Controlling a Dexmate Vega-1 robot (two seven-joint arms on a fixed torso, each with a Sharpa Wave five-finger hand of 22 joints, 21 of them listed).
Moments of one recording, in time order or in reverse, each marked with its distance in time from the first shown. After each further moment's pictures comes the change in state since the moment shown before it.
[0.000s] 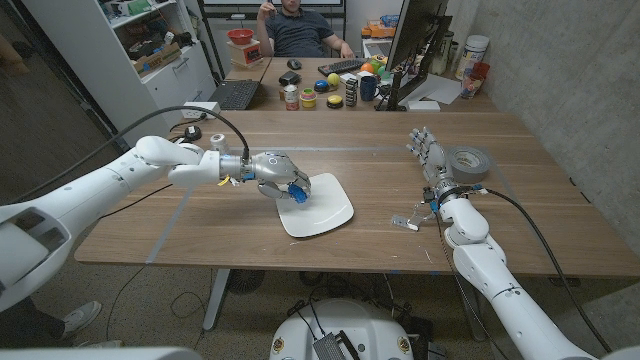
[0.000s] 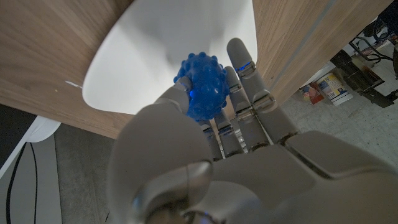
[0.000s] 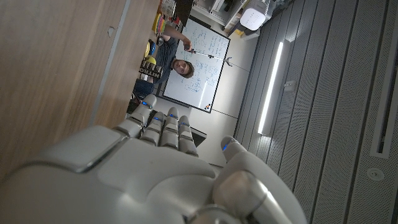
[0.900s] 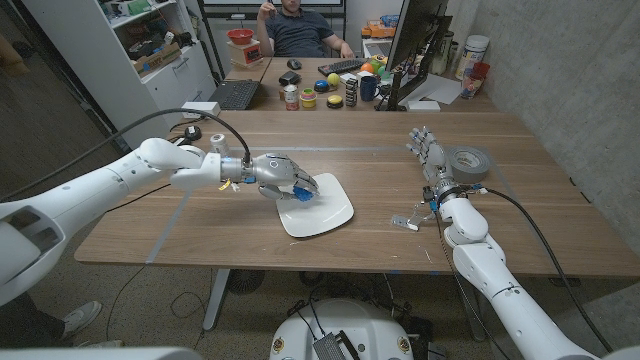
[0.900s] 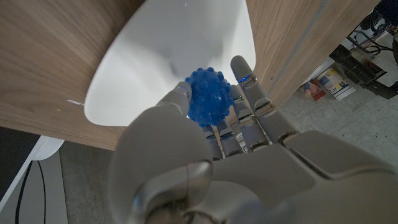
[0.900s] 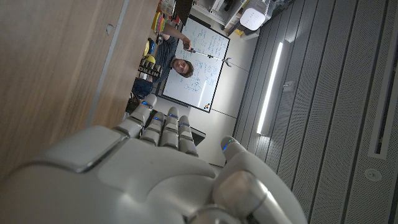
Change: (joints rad) left arm -0.024 0.029 0.064 -0.039 0.062 0.073 0.061; left_hand -0.015 -0.012 -0.065 0.027 -0.002 -0.246 -0.028 -0.151 -0.044 -0.219 -0.020 -0.158 -0.060 -0.288 -0.022 -0.072 -0.106 -0.207 0.026 0.015 -0.007; right arm 0.007 -0.004 -0.006 0.009 -0.003 0.009 -0.008; right_hand 0.000 0.000 0.000 0.000 0.004 0.004 0.004 0.000 0.000 0.004 0.004 0.000 0.000 0.004 -0.004 0.000 0.000 0.011 0.000 -0.007 0.000
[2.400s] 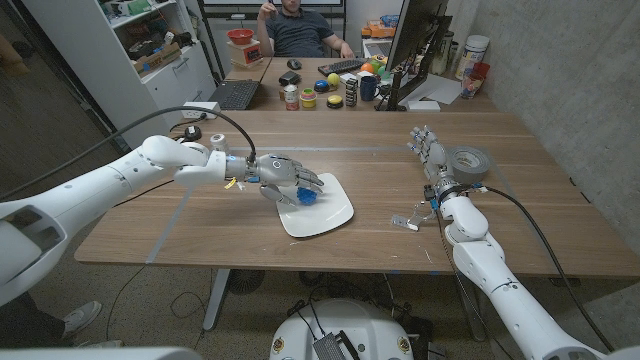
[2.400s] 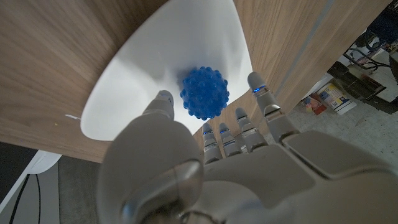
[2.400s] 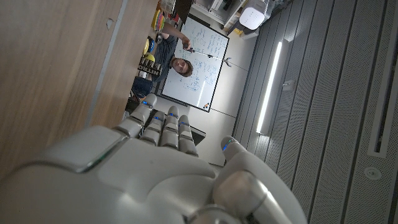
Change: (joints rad) left arm 0.001 -0.007 -0.010 -0.025 -0.027 0.028 -0.127; left_hand -0.163 -0.067 -0.146 0.080 0.014 -0.237 -0.044 -0.043 -0.009 -0.235 0.029 -0.194 -0.036 -0.344 0.016 0.004 -0.066 -0.255 0.193 -0.171 -0.009; right arm 0.035 0.001 -0.002 0.064 0.011 0.031 0.022; right_hand 0.000 0.000 0.000 0.000 0.000 0.001 0.001 0.000 0.000 0.009 -0.002 0.000 0.000 0.005 0.006 0.000 0.000 0.007 0.000 -0.011 0.000
